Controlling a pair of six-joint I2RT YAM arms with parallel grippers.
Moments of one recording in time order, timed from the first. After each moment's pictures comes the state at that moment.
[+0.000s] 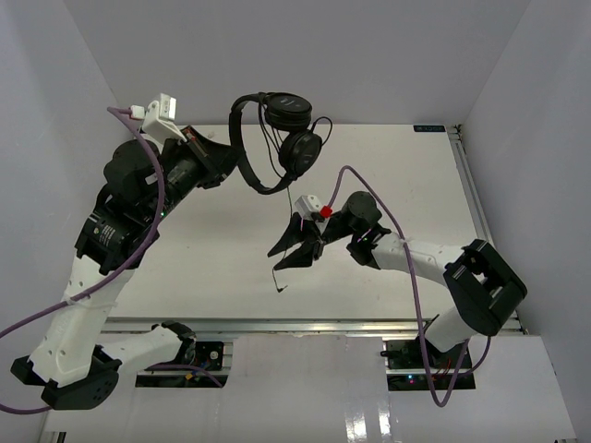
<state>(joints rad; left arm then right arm) -0.56 1.05 1.60 -0.61 -0.02 -0.71 0.81 1.54 0.84 0.99 -1.25 0.23</state>
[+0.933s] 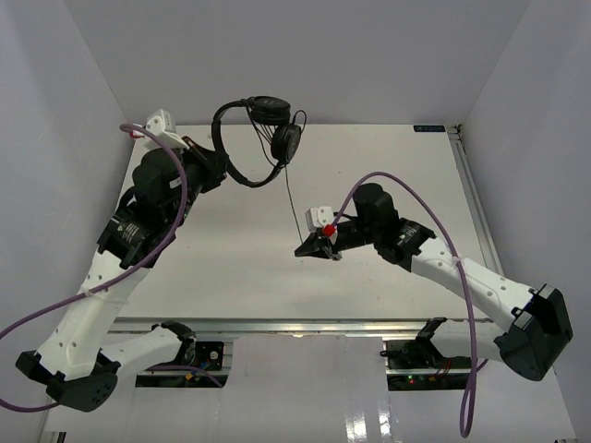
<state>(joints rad) -0.56 1.03 1.43 -0.55 -0.35 -0.71 0.78 1.20 0.92 -0.12 -0.90 -0.52</state>
